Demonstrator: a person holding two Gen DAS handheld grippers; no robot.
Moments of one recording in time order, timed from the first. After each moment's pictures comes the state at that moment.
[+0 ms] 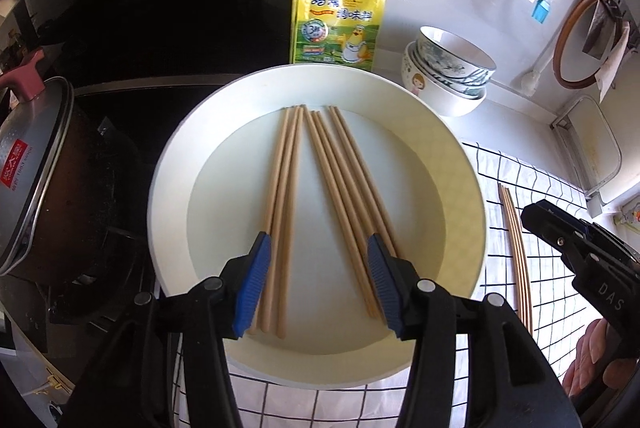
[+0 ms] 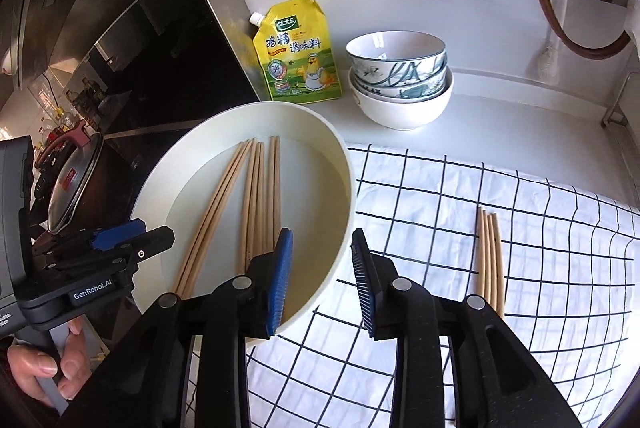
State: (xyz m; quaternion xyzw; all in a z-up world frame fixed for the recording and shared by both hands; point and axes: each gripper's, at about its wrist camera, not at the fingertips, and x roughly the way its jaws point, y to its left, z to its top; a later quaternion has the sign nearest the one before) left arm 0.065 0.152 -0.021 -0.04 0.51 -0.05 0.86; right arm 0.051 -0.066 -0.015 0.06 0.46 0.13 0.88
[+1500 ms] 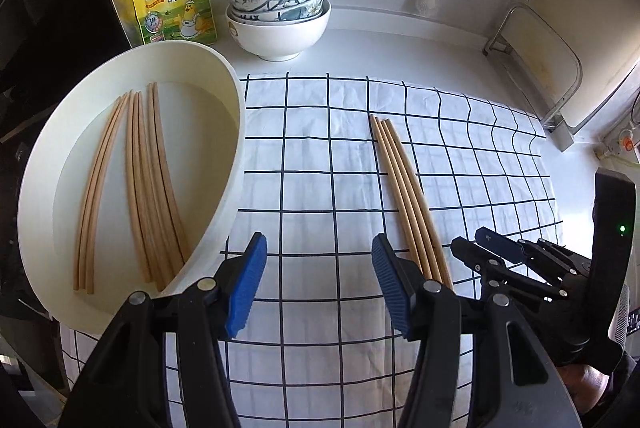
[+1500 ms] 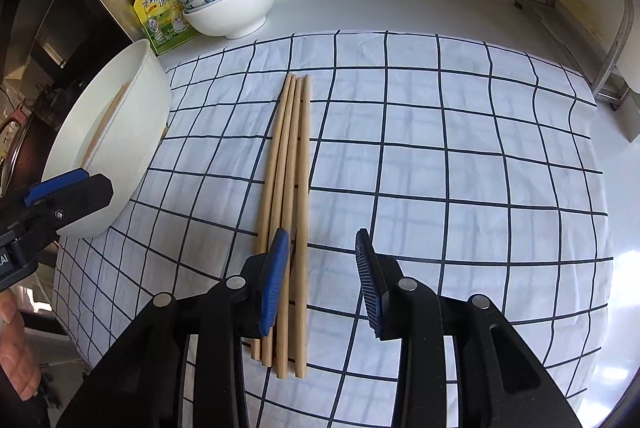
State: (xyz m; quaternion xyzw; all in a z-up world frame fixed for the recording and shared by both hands) left arm 0.018 -0.040 -0.053 0.02 0.53 -0.12 0.84; right arm -0.008 -0.223 -0.114 0.08 0.53 0.06 0.84
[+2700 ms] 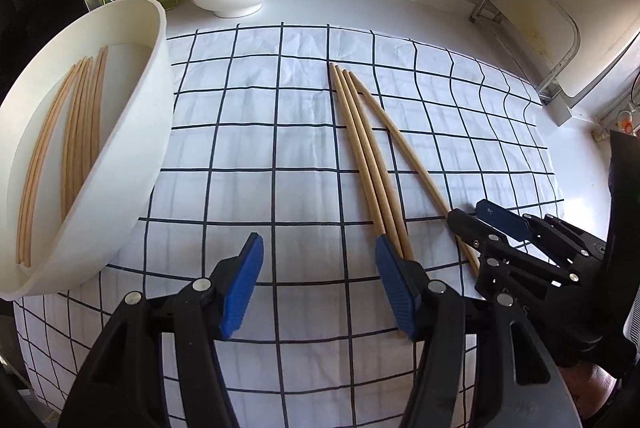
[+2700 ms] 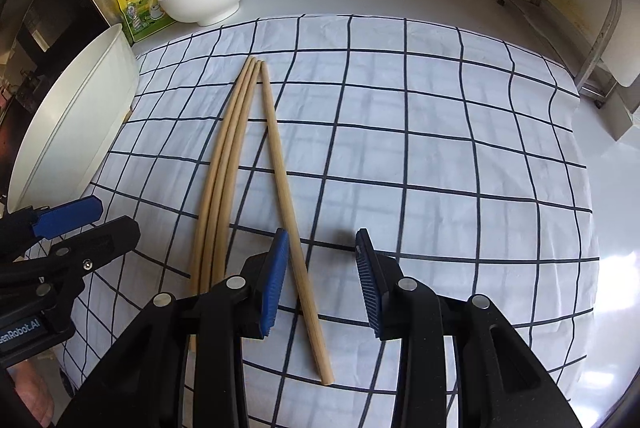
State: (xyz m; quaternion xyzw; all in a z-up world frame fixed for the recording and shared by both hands) left arm 0.006 -0.081 -0.104 0.02 0.55 -0.14 0.82; right arm -0.012 -0.246 -0.131 0.05 0.53 0.03 0.85
